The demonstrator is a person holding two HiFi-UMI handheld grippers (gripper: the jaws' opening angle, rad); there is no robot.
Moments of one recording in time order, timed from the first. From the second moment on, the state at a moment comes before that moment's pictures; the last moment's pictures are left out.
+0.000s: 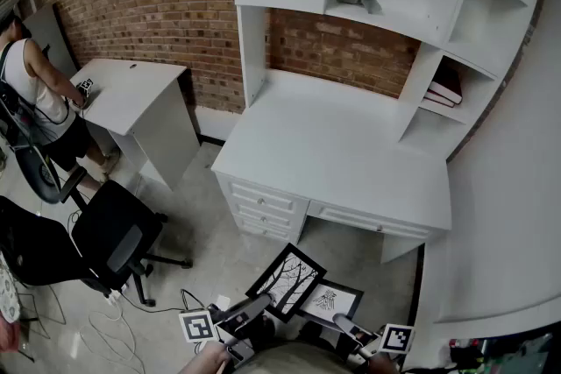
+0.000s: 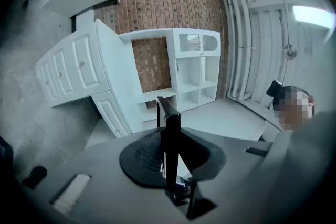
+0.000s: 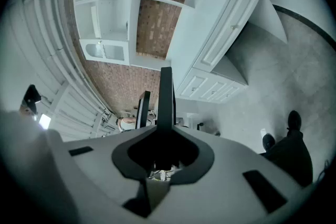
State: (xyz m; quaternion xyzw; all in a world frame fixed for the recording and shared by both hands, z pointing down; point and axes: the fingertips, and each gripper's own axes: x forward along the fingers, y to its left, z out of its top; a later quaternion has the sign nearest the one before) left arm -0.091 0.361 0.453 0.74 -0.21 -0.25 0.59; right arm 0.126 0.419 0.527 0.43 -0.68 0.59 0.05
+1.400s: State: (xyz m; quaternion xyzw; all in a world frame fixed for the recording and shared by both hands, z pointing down) left arm -0.172 0.358 0.434 0.76 -0.19 -0.26 0.56; right arm 0.041 0.423 0.503 0.43 -0.69 0.57 -0.07
